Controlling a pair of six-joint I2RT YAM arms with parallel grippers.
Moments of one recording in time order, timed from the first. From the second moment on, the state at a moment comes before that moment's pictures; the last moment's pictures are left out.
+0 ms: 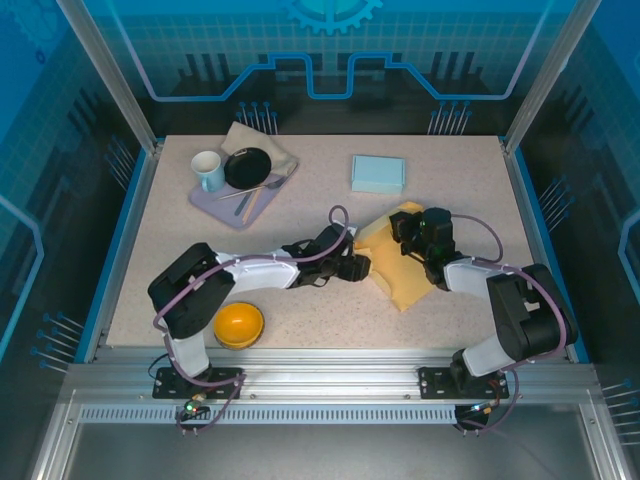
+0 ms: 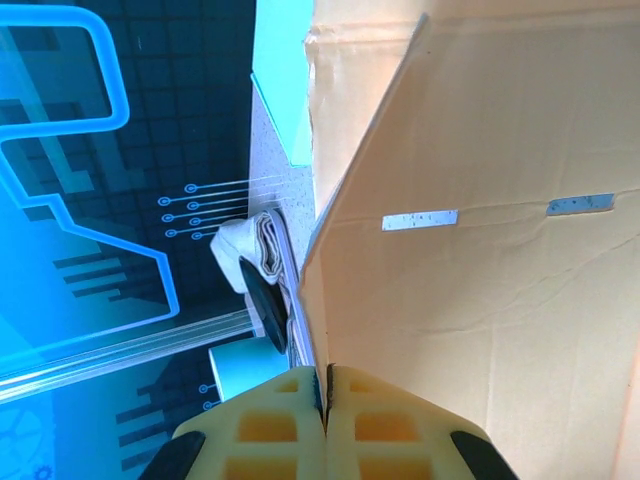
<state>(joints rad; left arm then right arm) -0.83 1.81 1.03 -0.03 -0.04 -0.54 0.25 1.50 0.55 0.54 -0.18 1.51</state>
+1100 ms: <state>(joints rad) -0.90 1.88 1.12 -0.09 -0.36 -0.67 0.31 1.41 0.51 0.50 -0.11 1.49</state>
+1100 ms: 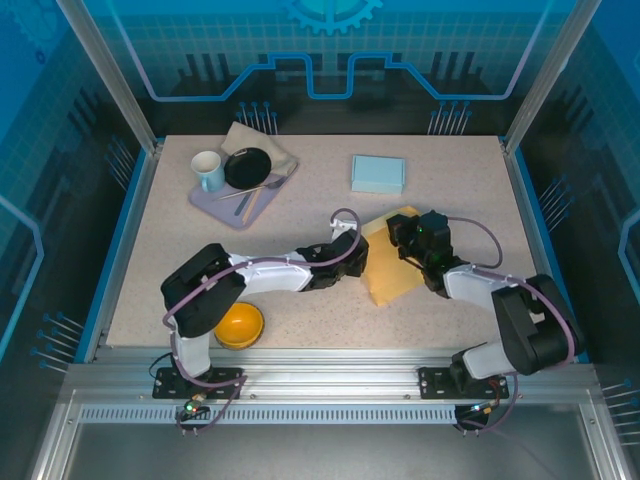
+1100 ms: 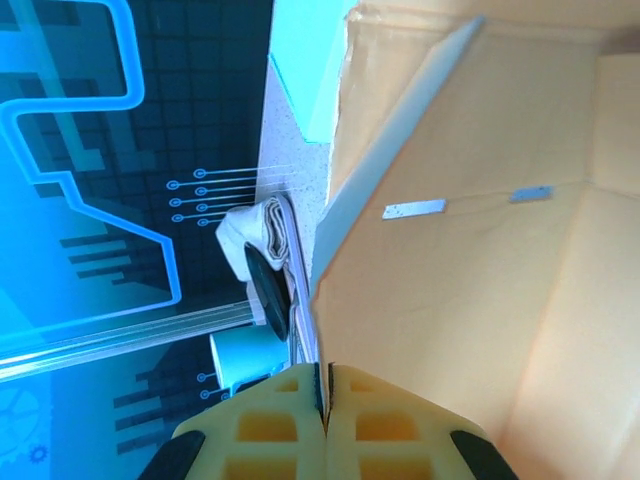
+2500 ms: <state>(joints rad) -0.60 1.50 0.82 0.03 -0.05 -0.42 0.31 1.73 1.35 -0.61 -0.08 1.34</state>
